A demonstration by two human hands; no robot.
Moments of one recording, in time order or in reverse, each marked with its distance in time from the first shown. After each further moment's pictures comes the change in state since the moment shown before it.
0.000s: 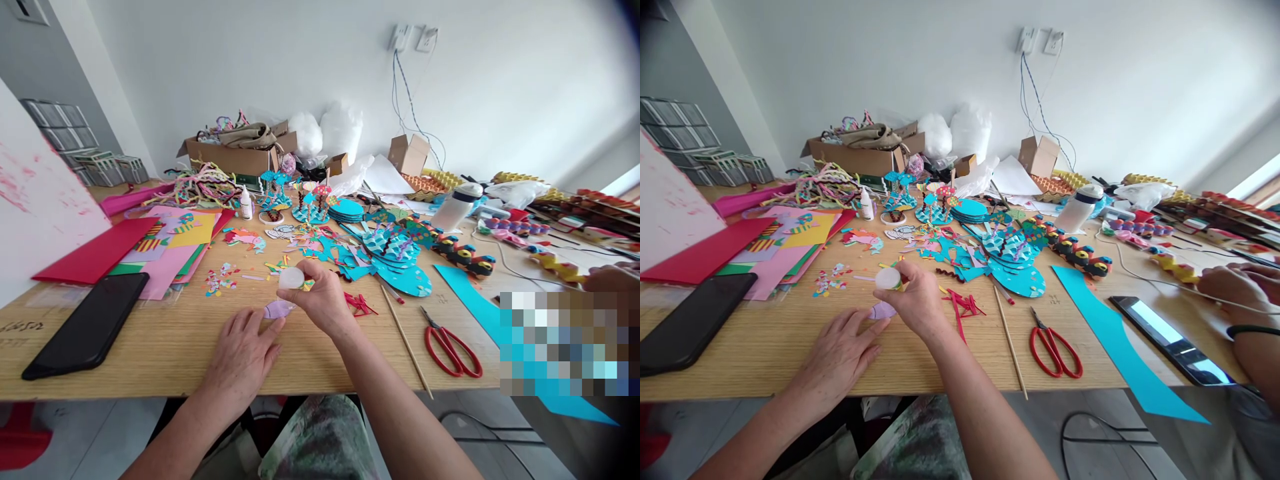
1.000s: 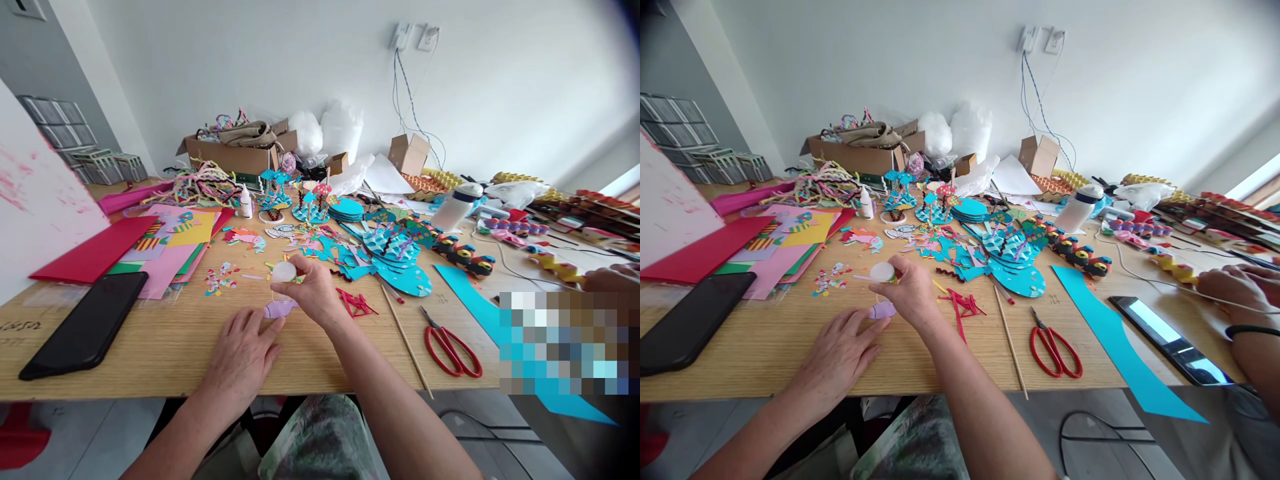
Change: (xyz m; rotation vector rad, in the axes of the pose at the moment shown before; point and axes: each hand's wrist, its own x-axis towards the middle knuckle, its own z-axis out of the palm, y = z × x) left_hand 0.000 -0.001 0.002 -0.013 0.023 0.008; right_hand 0.015 0.009 0.010 -0.007 -0.042 0.019
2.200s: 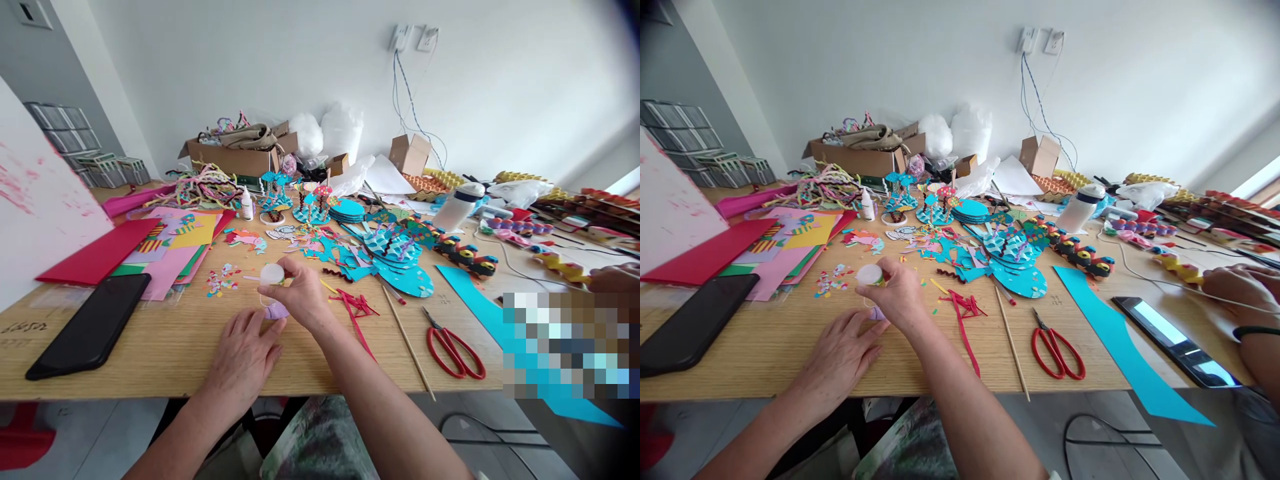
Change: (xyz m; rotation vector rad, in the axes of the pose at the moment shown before) left_hand 0.000 0.000 0.001 -0.016 -0.008 -0.008; right_hand -0.001 -0.012 0.017 0.050 -0.013 0.007
